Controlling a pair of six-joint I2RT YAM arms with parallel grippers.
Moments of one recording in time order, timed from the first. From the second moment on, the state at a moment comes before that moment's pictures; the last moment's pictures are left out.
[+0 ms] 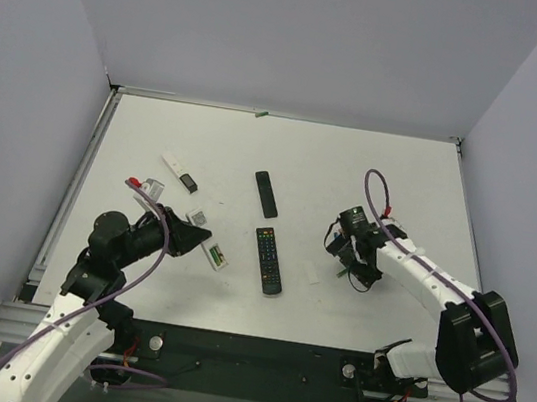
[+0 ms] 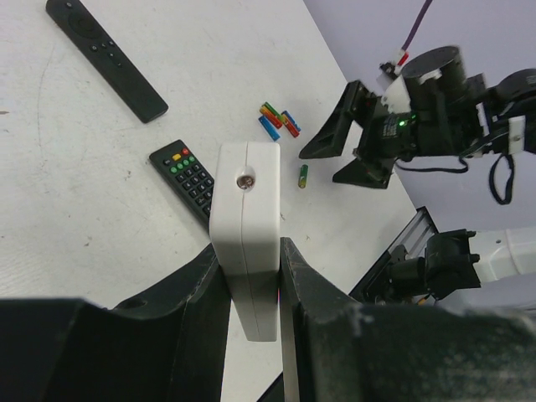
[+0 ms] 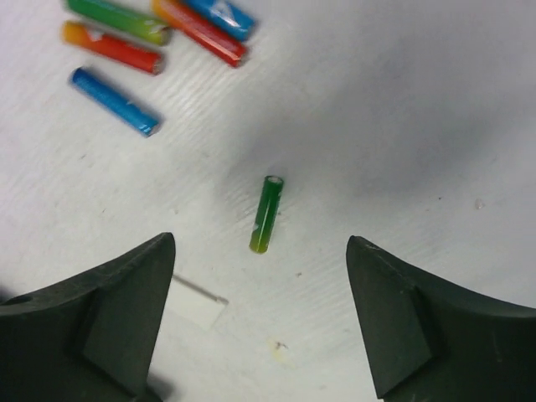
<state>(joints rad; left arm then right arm) -0.30 0.49 0.37 -0.02 0.49 -0.68 0.49 1.40 0.75 -0.68 0.38 1.18</state>
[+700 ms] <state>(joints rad) -0.42 0.39 0.58 -0.34 0.32 -0.38 0.45 1.34 1.07 -0.90 0.09 -0.40</state>
